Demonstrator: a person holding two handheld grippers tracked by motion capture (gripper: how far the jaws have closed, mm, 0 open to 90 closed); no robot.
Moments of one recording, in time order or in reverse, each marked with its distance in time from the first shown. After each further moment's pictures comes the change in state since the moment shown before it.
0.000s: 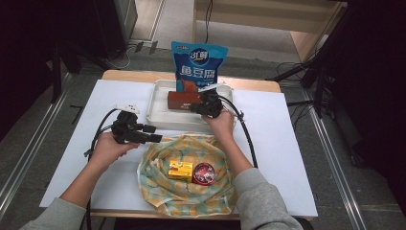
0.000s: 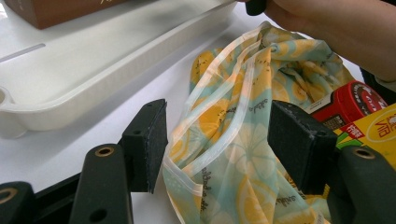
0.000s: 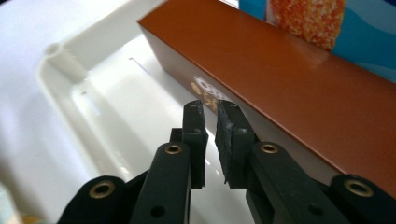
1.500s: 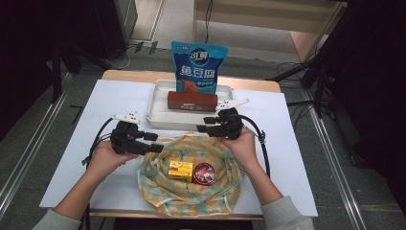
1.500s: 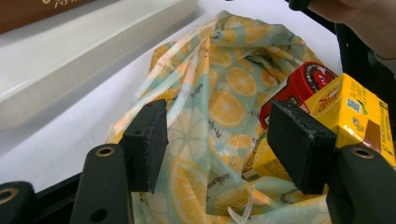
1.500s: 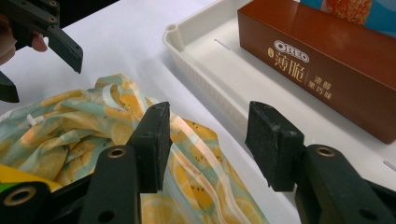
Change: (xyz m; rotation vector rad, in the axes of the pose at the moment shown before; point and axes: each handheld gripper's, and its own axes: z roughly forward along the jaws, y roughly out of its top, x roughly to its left) left arm -0.040 -0.008 -0.008 0.004 -0.017 0.080; right arm 0.042 -0.046 -0.096 -0.069 0.122 -0.062
